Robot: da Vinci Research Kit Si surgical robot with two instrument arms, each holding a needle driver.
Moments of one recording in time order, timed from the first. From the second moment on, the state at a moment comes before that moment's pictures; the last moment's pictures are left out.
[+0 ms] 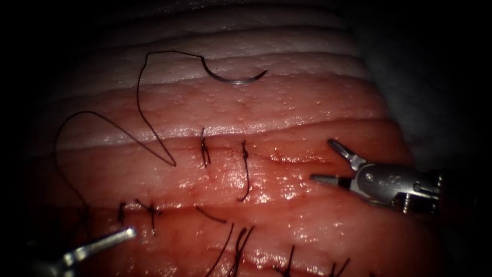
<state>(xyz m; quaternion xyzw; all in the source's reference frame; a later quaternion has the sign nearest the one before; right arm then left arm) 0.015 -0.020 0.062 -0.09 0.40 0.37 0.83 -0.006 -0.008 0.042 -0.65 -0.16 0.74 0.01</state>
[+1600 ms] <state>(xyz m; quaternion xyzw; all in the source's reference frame) 0.017 -0.021 0.063 -0.09 0.38 0.35 0.85 -0.020 -0.006 0.060 -0.34 -0.19 0.90 0.22</state>
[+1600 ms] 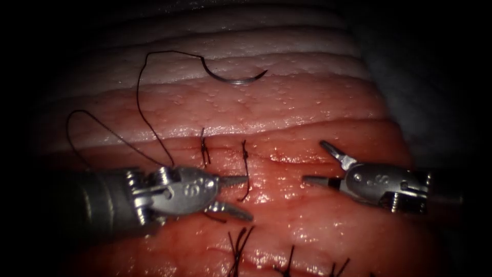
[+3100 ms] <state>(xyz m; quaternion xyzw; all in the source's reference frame) 0.023 -0.023 0.062 -0.07 0.42 0.27 0.86 -0.016 -0.002 0.064 -0.25 -0.17 0.93 0.20</state>
